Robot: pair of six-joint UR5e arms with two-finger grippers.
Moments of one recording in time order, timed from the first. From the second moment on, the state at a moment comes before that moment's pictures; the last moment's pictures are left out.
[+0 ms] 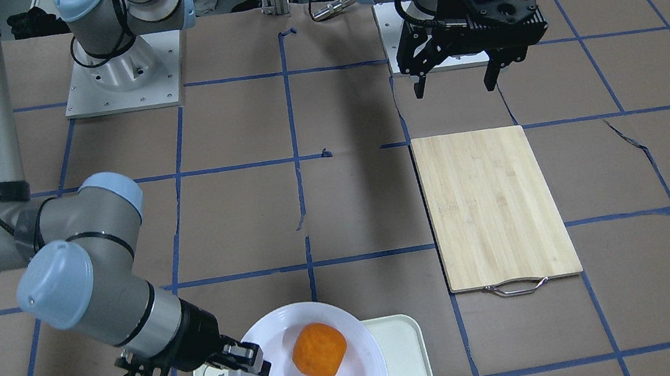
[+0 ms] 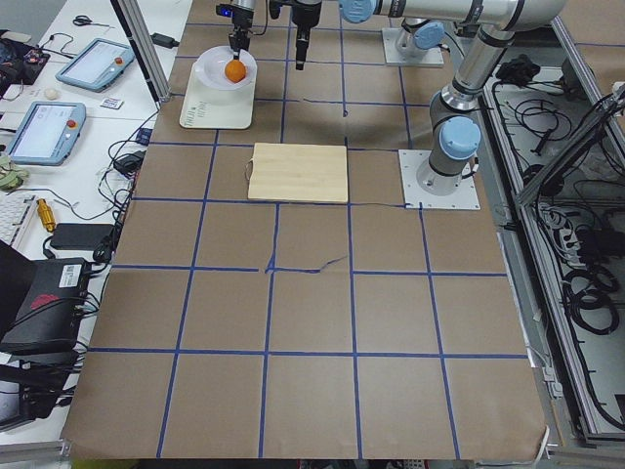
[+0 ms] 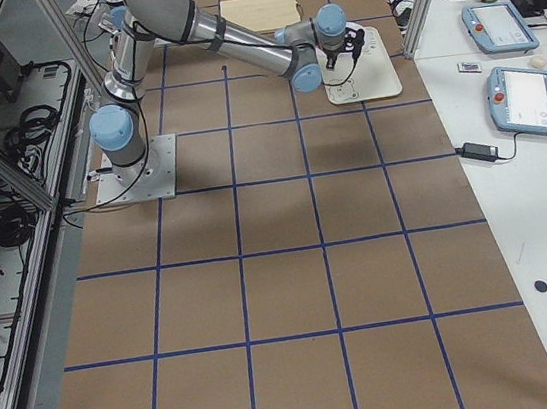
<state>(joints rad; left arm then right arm) -1.63 -1.50 -1.63 -1.48 1.58 -0.02 1.59 -0.89 1.42 -2.39 -1.03 0.48</state>
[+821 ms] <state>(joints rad) -1.63 -1.50 -1.63 -1.48 1.58 -0.02 1.59 -0.78 1.36 -2.40 -1.04 0.49</state>
